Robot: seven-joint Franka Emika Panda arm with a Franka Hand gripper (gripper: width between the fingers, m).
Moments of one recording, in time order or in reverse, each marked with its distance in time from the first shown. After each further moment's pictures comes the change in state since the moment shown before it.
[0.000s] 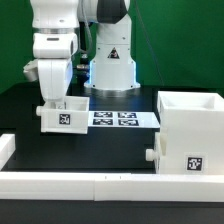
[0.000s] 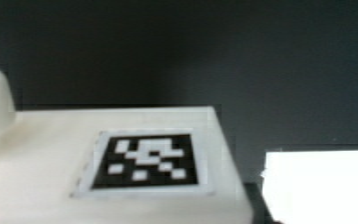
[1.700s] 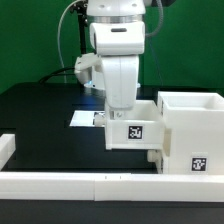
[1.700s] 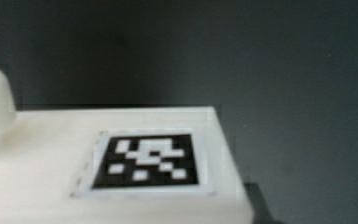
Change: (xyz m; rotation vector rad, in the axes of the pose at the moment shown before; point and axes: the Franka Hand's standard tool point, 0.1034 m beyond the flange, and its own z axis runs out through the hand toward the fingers) arm 0.115 0.133 -0.032 0.031 0.038 -0.008
